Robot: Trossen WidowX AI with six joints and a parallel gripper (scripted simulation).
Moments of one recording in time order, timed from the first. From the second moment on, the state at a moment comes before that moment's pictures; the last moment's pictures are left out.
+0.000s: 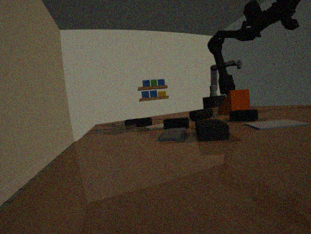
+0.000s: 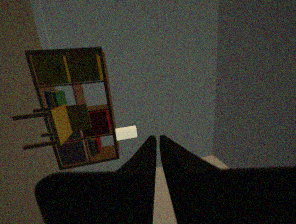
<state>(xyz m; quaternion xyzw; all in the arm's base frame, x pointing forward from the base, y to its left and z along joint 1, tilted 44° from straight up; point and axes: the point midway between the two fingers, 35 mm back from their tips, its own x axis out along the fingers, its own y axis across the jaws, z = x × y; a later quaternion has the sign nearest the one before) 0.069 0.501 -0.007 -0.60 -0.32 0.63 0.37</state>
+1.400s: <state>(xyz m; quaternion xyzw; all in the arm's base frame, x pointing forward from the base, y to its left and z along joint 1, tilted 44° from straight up) 0.189 0.033 -0.043 -0.46 0.64 -0.19 0.58</state>
